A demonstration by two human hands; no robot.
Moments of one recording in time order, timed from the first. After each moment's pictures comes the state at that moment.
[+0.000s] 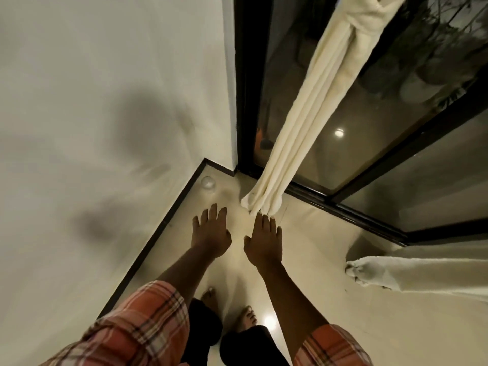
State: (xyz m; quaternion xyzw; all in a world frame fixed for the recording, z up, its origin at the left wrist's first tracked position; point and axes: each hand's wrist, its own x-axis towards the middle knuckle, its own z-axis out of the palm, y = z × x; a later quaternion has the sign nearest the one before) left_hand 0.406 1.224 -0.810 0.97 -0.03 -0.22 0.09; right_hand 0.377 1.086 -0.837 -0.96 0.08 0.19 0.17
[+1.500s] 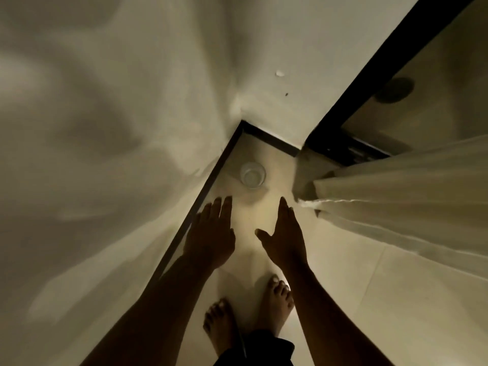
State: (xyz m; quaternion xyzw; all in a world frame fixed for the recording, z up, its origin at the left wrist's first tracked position) left_hand 0.657 1.421 -1.243 0.95 -0.04 -0.31 0.09; right_hand 0.643 1.256 -1.271 -0.88 0.14 0.29 0.34
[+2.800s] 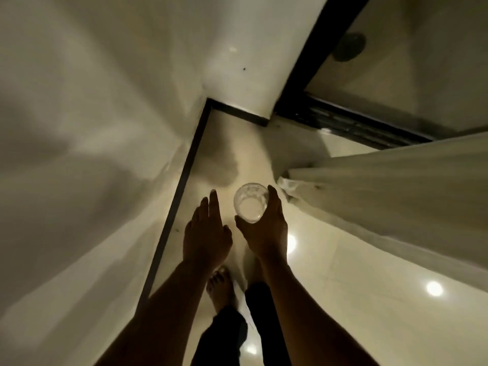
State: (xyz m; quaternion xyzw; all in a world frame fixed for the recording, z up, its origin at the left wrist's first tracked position) left_hand 0.618 1.401 -1.209 0.93 0.01 -0.32 0.19; right_hand 0.606 1.271 -1.201 -0.83 0.32 0.18 0.42
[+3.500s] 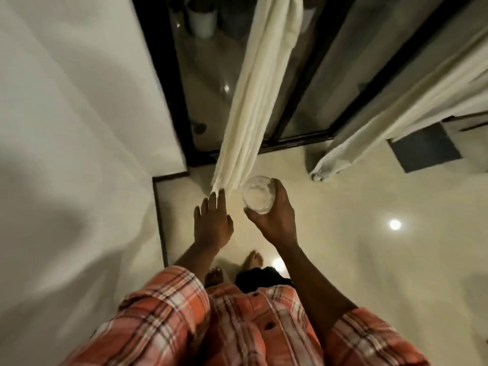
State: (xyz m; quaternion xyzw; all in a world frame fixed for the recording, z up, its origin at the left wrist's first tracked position) left_hand 0.458 1.369 -0.773 0.91 -0.35 -0.19 0.11; right_hand 0.350 1.258 -0.715 -0.81 0.41 -0.15 0.40
